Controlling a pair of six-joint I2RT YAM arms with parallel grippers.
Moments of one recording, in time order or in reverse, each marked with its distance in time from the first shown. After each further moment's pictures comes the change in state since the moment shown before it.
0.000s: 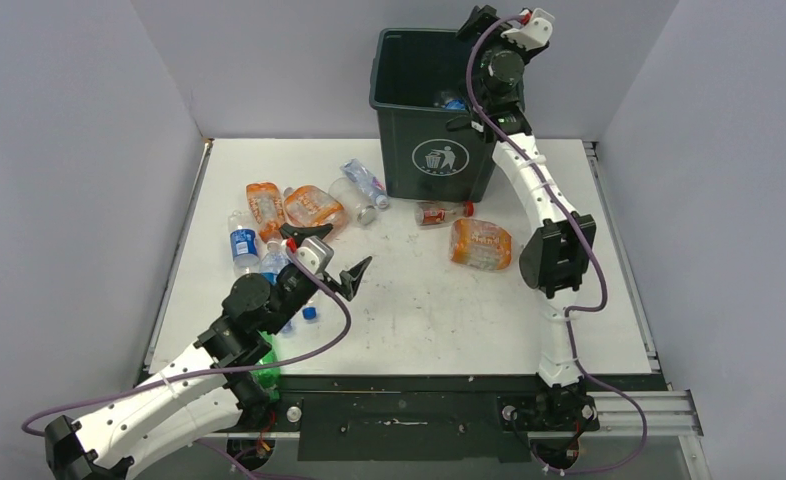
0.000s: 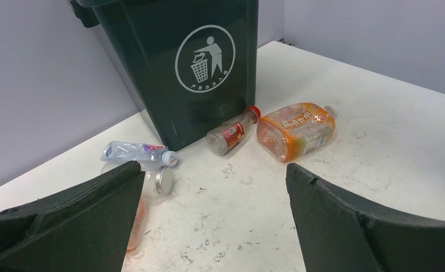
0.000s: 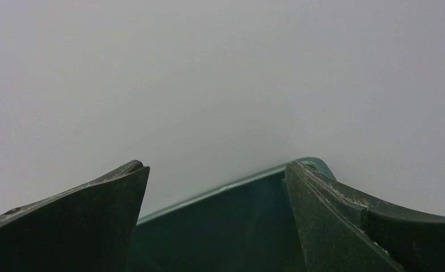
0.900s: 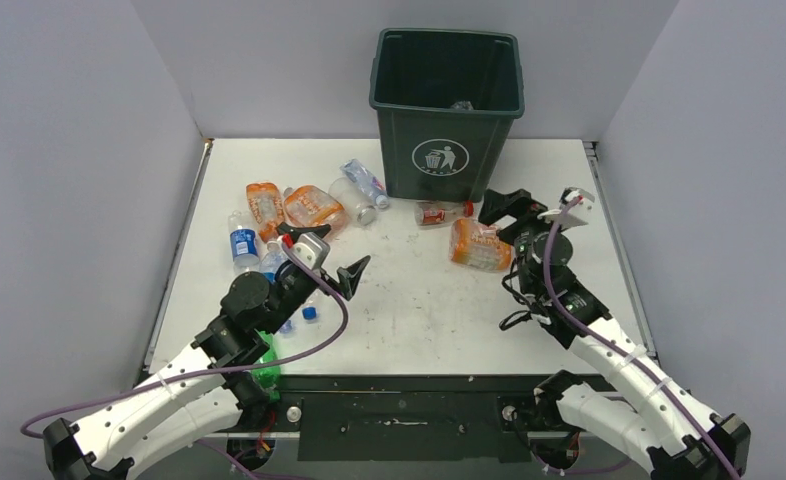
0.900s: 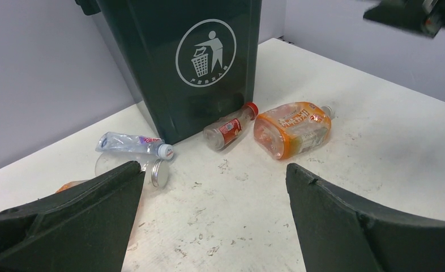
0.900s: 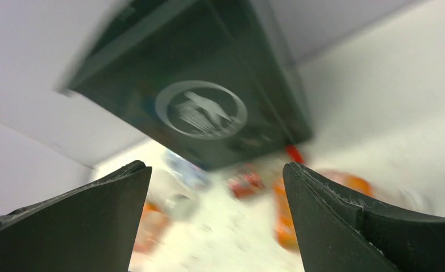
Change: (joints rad) left arm 0.010 -0.006 0.016 -0.038 -0.005 -0.056; right arm 0.266 -1.401 -1.563 -0.174 0.061 0.320
